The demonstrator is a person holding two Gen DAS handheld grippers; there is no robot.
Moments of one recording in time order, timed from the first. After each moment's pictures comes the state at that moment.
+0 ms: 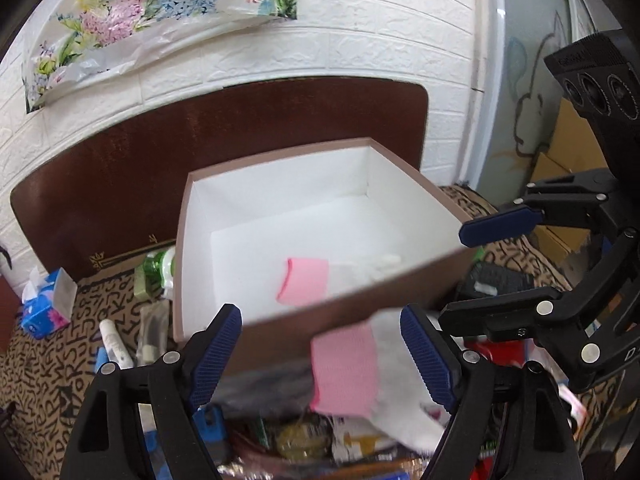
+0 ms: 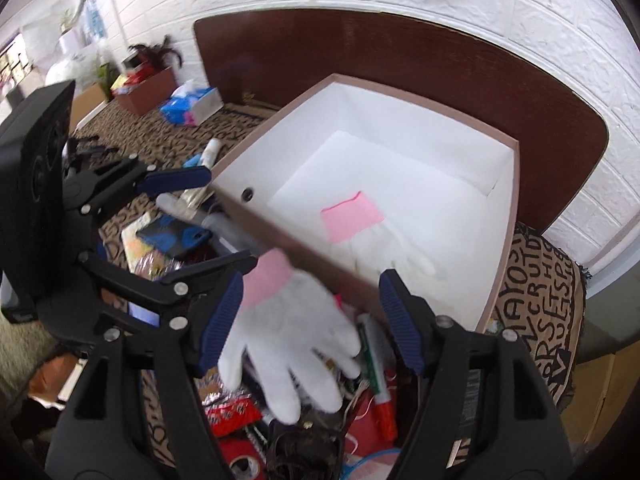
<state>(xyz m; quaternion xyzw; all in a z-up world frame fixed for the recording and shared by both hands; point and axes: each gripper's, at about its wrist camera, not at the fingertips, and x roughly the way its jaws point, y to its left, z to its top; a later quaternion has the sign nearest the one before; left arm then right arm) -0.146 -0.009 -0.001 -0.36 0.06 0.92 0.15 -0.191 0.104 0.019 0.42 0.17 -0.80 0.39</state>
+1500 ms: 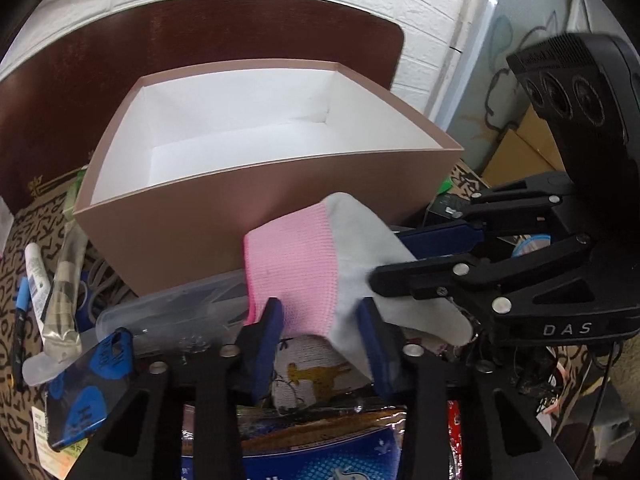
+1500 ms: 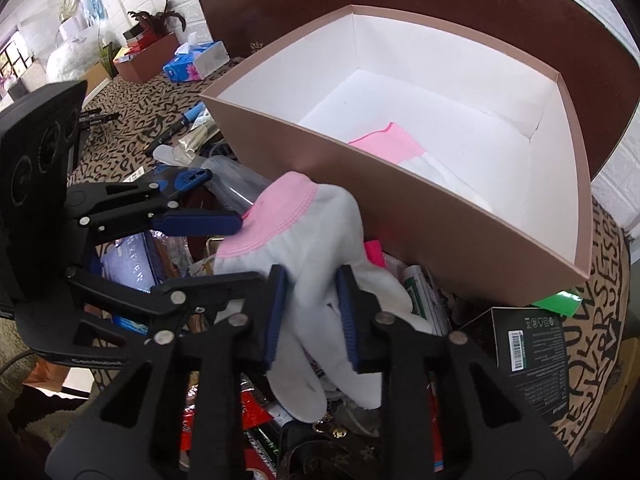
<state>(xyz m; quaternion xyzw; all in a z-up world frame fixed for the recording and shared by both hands) -0.142 -0.001 -0.065 -0.42 0.01 0.88 0.22 -0.188 0.092 -0.057 0.46 0.16 -0.78 0.40</state>
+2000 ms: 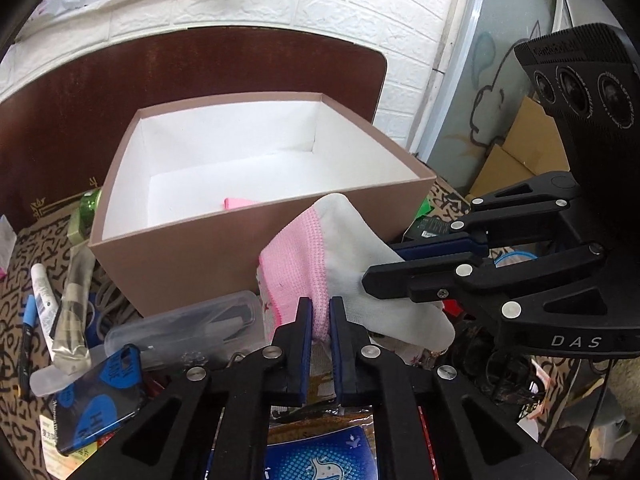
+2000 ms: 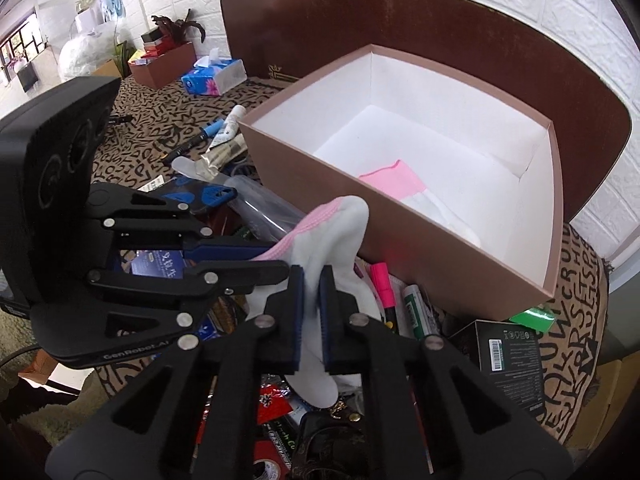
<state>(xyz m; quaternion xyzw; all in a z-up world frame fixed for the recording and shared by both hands) -0.134 -0.004 -0.041 -0.38 -0.01 0.89 0.24 -0.160 0.090 -0.022 0.41 0.18 -0.79 0.41</state>
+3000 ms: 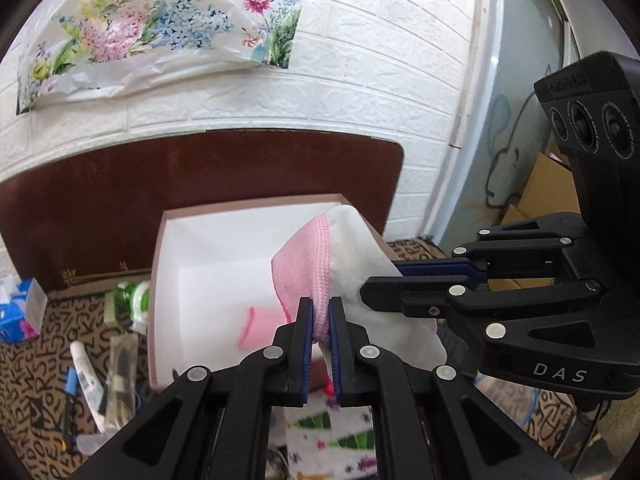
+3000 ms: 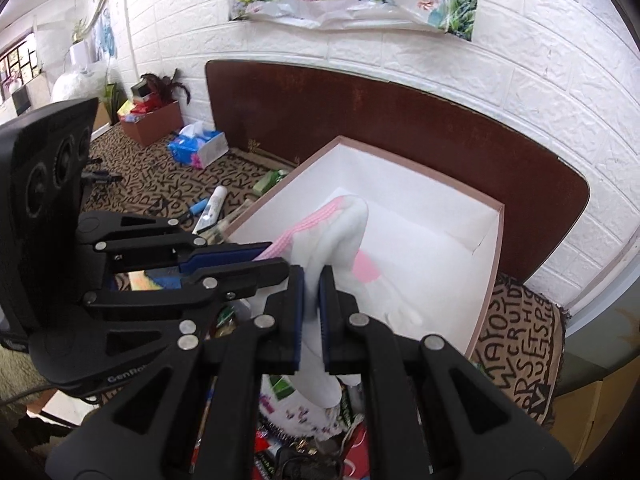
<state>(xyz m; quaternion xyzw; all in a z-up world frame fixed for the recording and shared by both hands) -0.175 -0.005 0.043 -0.31 -0.02 0.93 0.19 -0.196 0.088 0.065 0.35 0.16 -0.84 0.38</state>
